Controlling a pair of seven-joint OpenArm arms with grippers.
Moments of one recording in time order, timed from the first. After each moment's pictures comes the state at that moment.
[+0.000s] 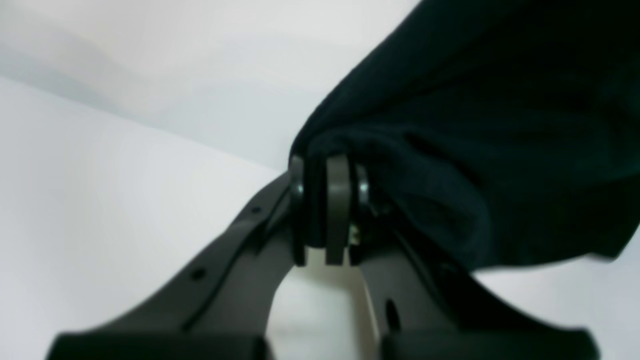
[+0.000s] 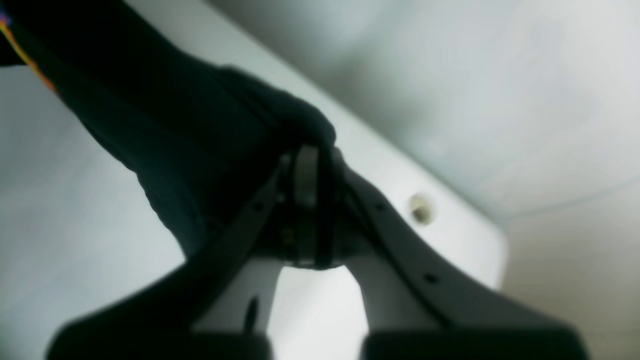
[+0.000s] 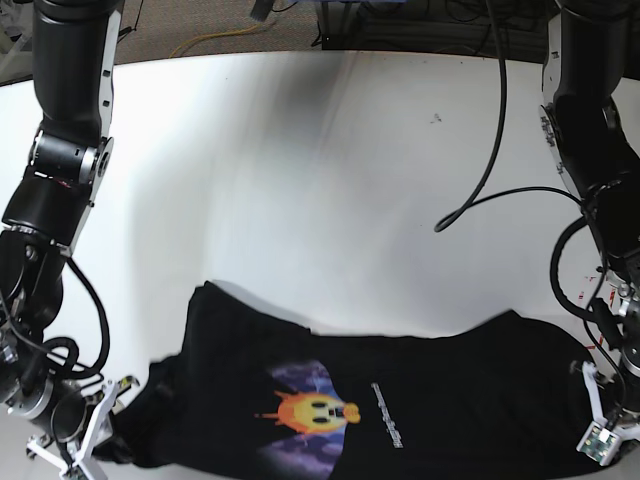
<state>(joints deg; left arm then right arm) -40.1 -22.3 -10.1 103.2 19.5 -44.8 45.9 49.8 25.2 7.0 85.6 32.5 41.6 -71.7</state>
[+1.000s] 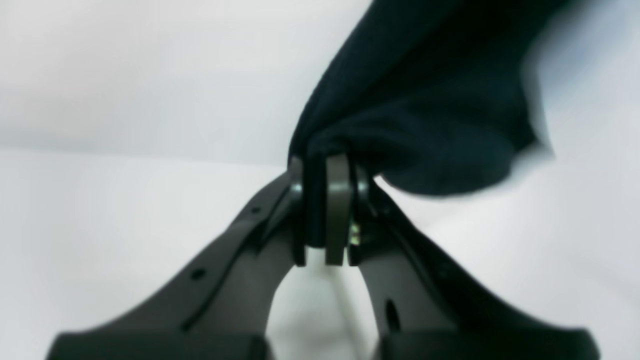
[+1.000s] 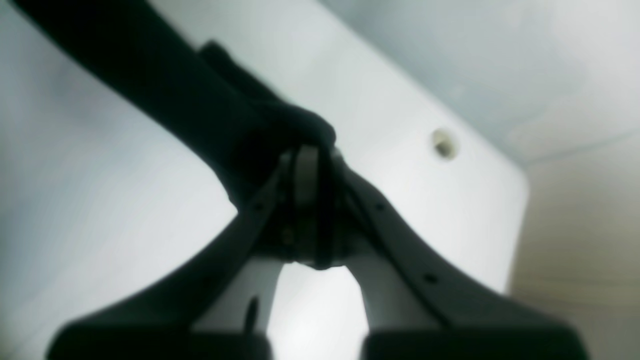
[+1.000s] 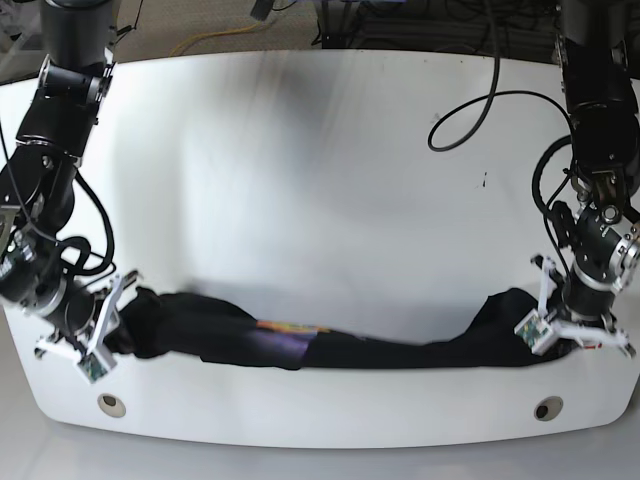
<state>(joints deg) -14.0 -27.6 -4.1 115.3 10.8 -43.9 53.1 22.2 27.6 13.2 101.3 34.9 41.1 -73.8</state>
